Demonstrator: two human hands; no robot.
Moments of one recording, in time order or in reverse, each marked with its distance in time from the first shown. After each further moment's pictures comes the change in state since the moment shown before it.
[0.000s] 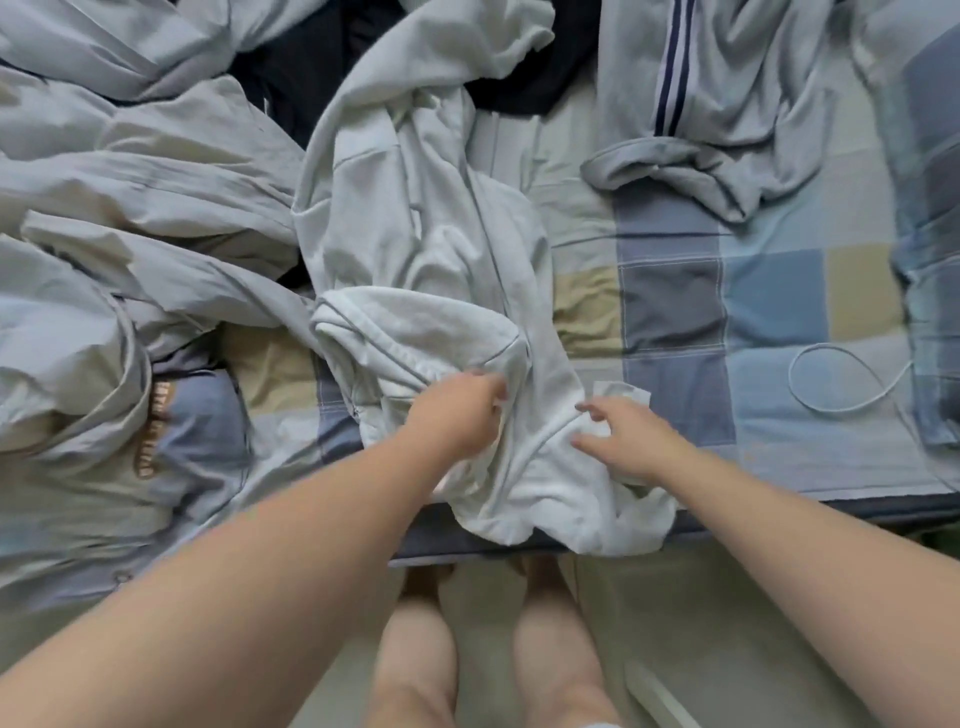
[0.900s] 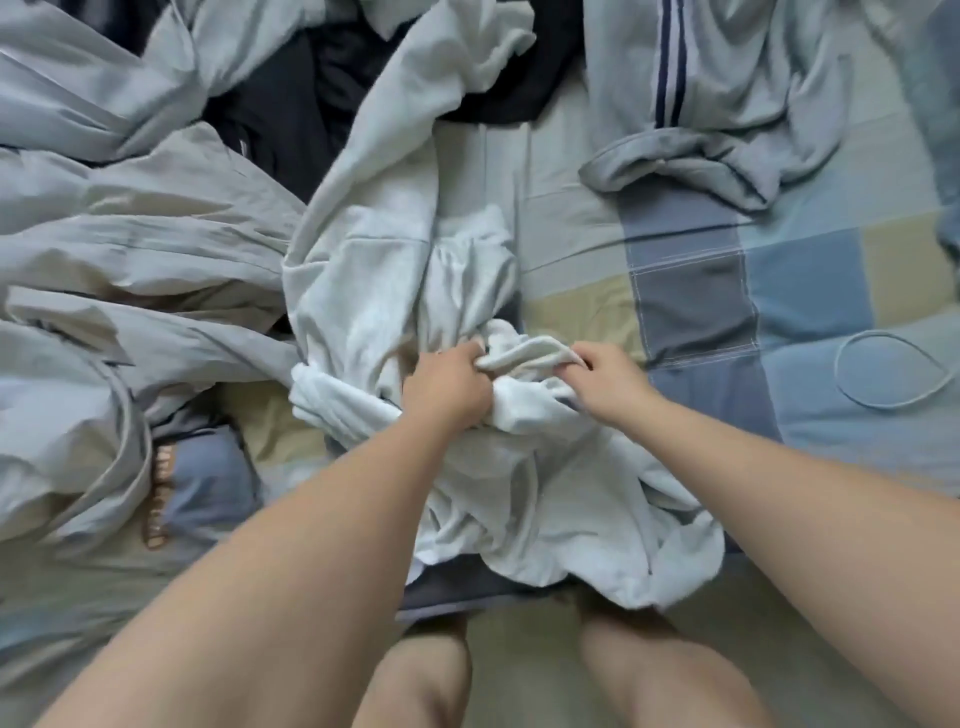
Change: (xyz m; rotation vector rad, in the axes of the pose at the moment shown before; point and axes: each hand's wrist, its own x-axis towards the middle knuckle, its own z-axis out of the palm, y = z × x) left_hand 0.062 -0.026 -0.023 -0.183 0.127 -0.238; right_hand 0.076 -0.049 -0.016 0.511 0.295 -0.107
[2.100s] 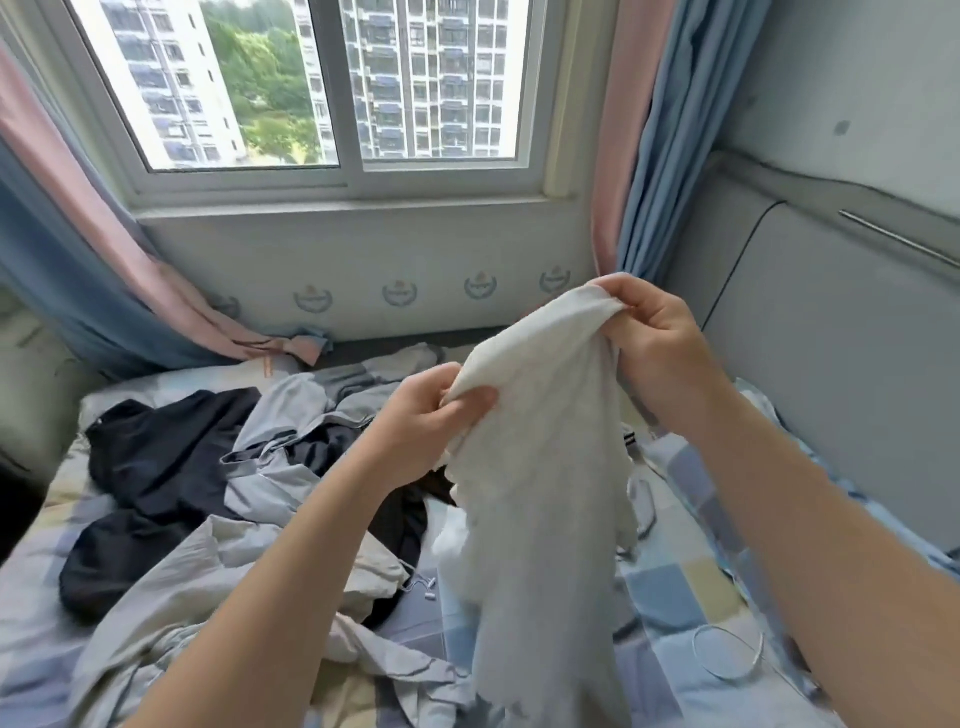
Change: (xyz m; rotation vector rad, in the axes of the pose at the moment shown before) left_hand -0.413 0.136 -0.431 -0.727 0.296 0.940; right_hand -0.429 -0.422 -0.287 0.533 0.333 -1.055
